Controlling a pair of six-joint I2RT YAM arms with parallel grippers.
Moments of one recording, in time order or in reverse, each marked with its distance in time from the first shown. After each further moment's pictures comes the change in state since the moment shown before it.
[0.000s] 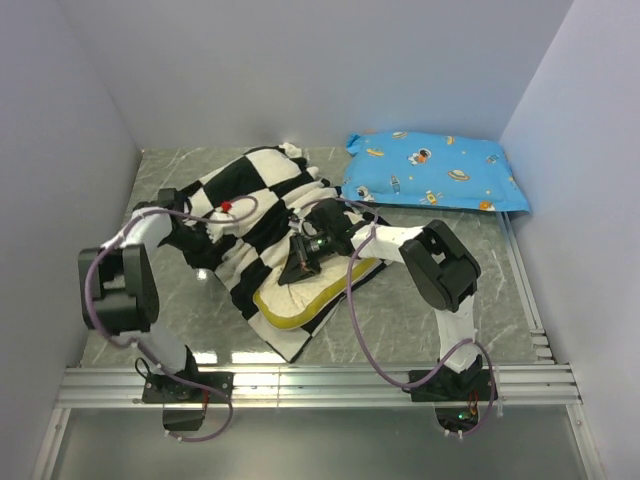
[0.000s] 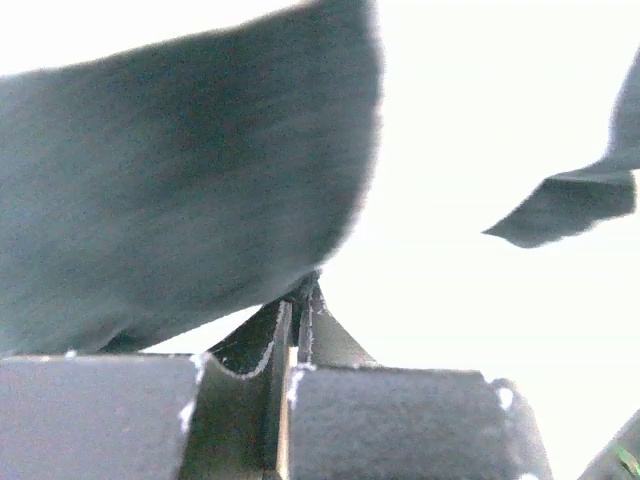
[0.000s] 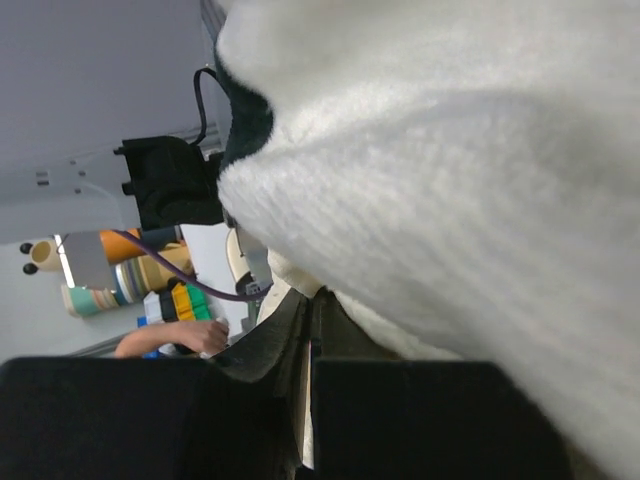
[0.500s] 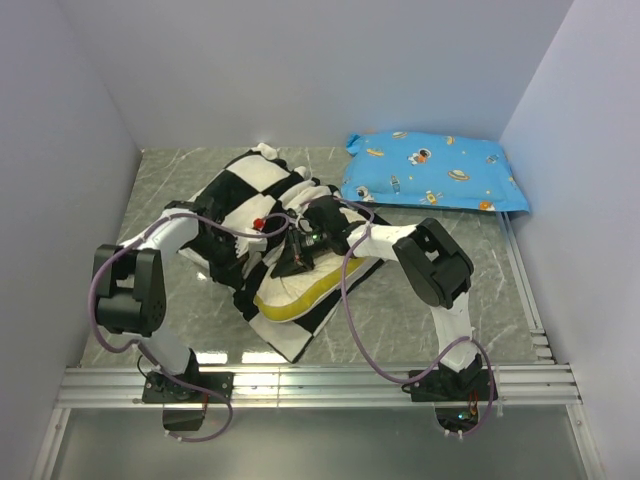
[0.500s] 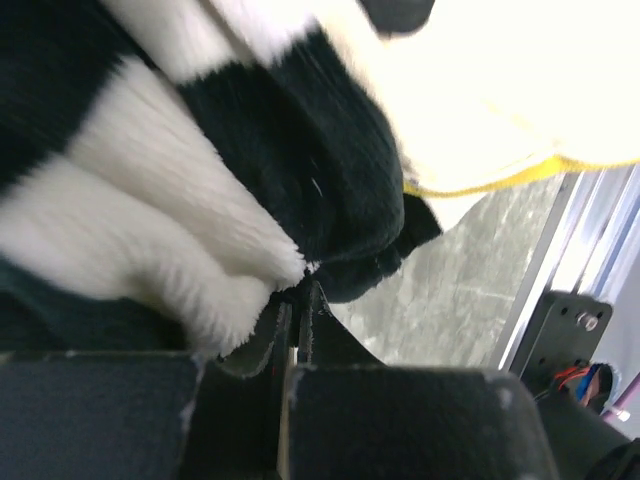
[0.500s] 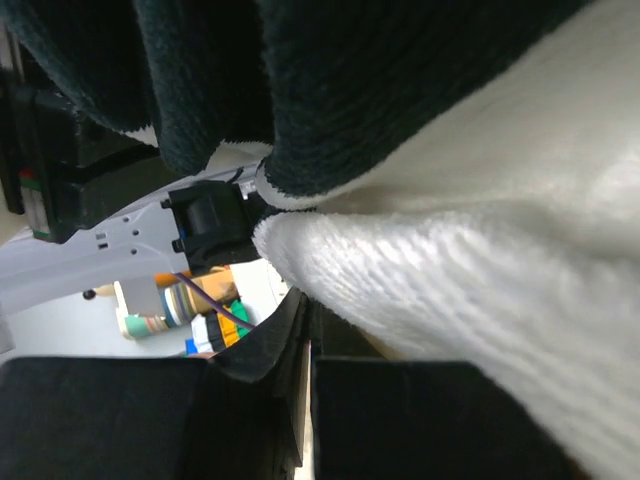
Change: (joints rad) left arm -0.257 -0.057 -0.032 -0.217 0.095 0.058; right arm 0.005 0.057 0.038 0.129 0.010 0.195
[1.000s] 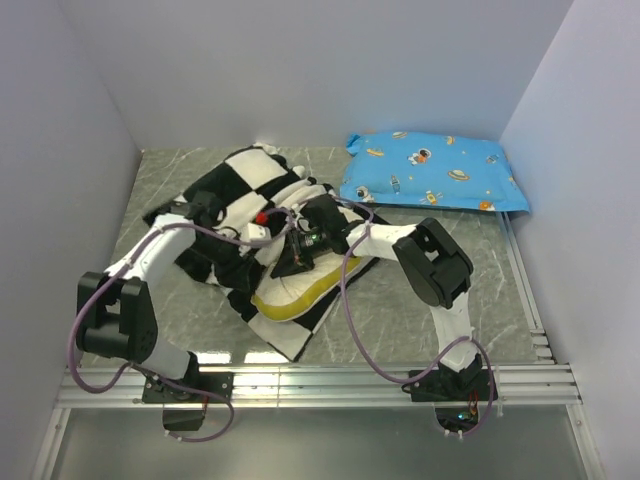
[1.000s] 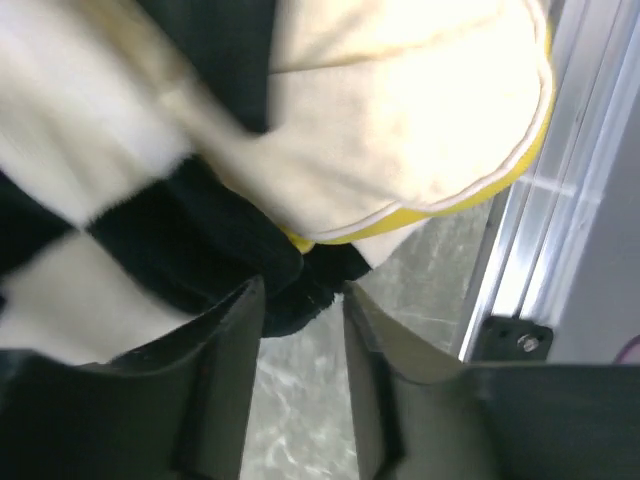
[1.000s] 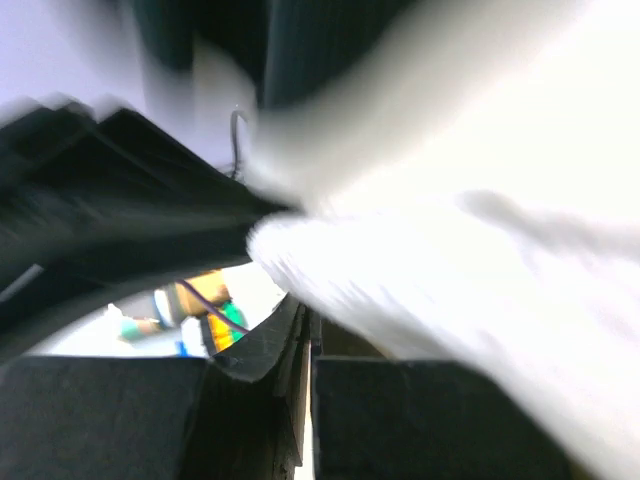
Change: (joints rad) left arm -0.079 -0.161 -0.003 -0.023 0.076 -0.079; right arm -0.004 0.005 0.009 -0.011 0.010 -0.029
